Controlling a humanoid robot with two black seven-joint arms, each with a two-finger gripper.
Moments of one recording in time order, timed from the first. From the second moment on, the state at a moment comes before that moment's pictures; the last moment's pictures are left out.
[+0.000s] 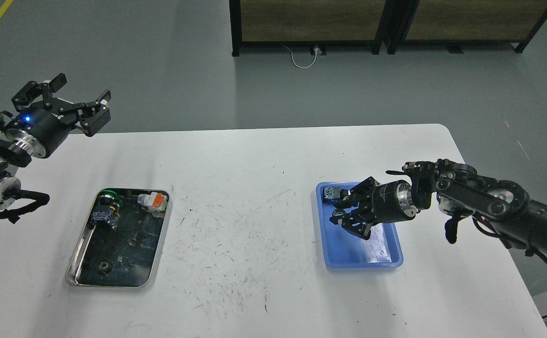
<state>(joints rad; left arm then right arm) -0.79 0.55 -0.47 -0.76 0.48 -0.11 -0.39 0.83 -0.51 0.16 0.94 -0.76 0.58 -0.05</state>
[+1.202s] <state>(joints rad) -0.80 0.55 -0.47 -0.76 0.48 -0.10 -0.38 0.81 -0.43 0.33 0.80 -0.75 0.58 -0.05</state>
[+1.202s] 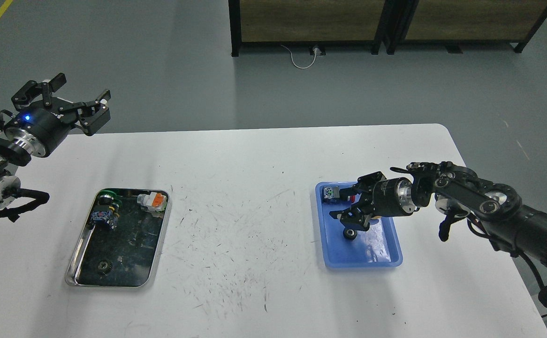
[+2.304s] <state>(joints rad) -0.64 0.76 -0.28 -1.00 0.56 -0.24 -0.49 0.92 -0.42 0.76 0.59 -0.65 0.54 -0.04</state>
